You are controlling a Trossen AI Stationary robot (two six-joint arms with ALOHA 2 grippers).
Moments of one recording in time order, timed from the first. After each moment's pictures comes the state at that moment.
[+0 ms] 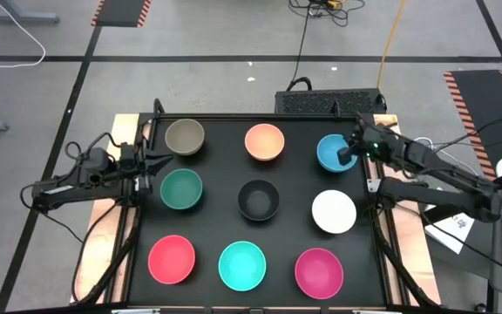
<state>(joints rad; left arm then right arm) 0.15 0.07 0.37 -0.18 -0.07 -0.07 -0.50 0.64 0.76 -0.76 0.36 0.29</state>
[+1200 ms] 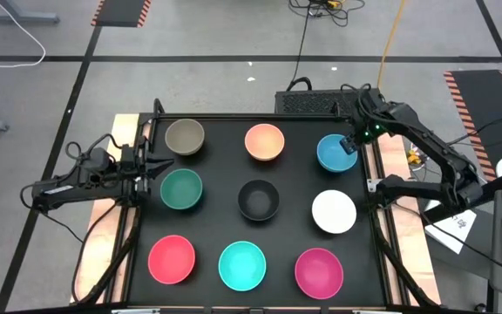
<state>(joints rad) 0.15 0.07 0.37 -0.19 0.00 -0.07 -1.04 1.11 1.00 -1.11 -0.08 -0.05</state>
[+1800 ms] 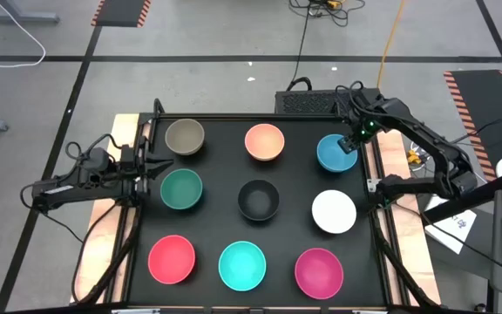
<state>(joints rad) 0.15 0.07 0.37 -0.18 0.02 -0.07 -1.05 1.21 1.02 -1.14 -0.05 -0.06</state>
